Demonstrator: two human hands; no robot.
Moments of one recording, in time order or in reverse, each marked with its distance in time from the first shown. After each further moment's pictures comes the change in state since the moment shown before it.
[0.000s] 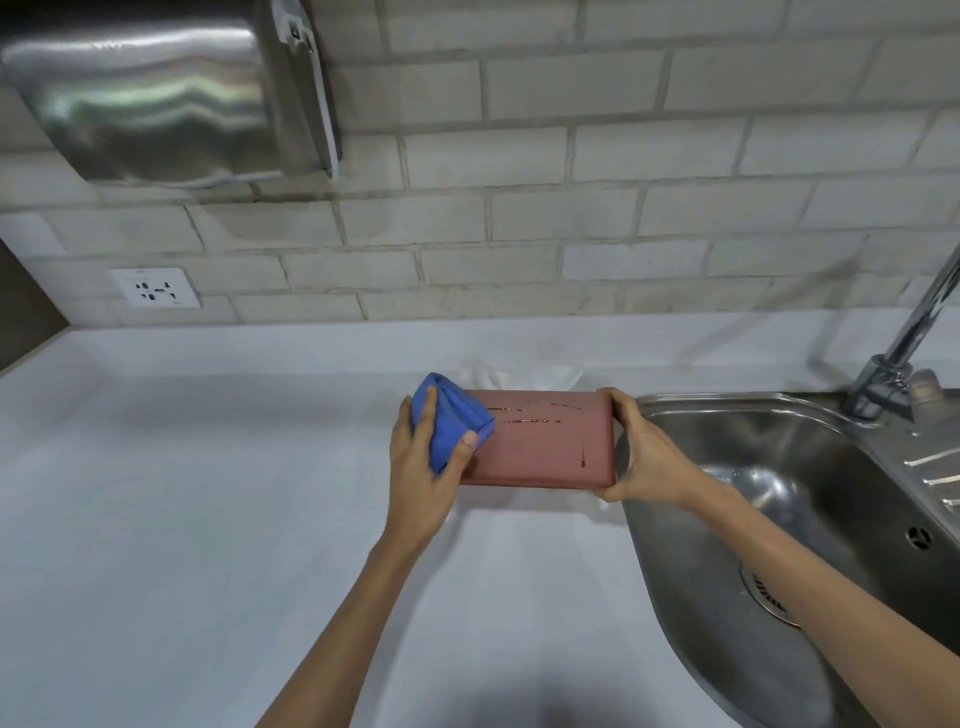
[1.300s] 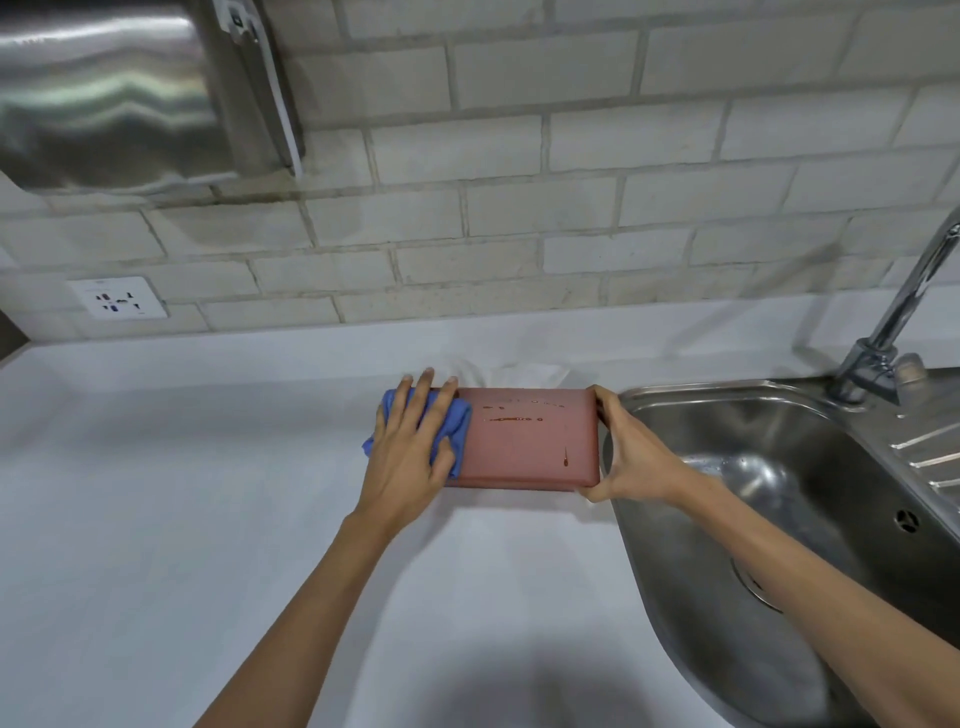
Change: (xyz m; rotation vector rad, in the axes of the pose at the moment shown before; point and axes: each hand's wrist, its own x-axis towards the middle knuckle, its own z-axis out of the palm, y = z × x) left_hand 0.031 0.003 -0.006 0.647 -0.184 0.298; right_hand 0.007 0.004 0.002 0.086 -0.006 -0.007
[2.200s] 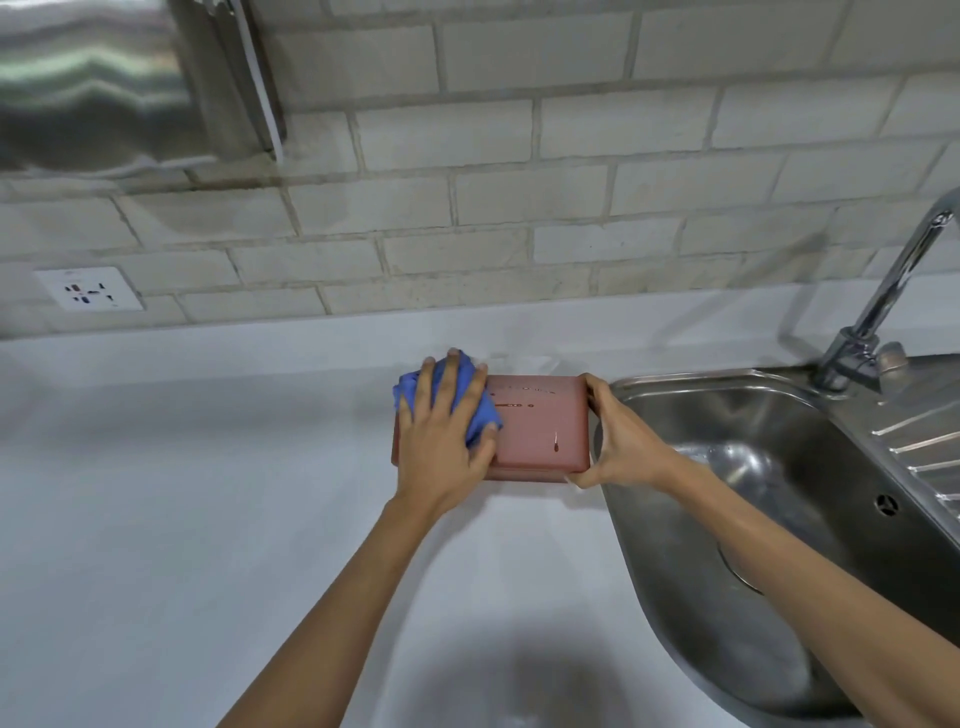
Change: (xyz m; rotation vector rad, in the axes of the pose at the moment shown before) left_hand 0.016 0.030 0.022 0.049 0.079 0.033; right_hand 0.004 0.001 0.002 0.041 0.004 0.036
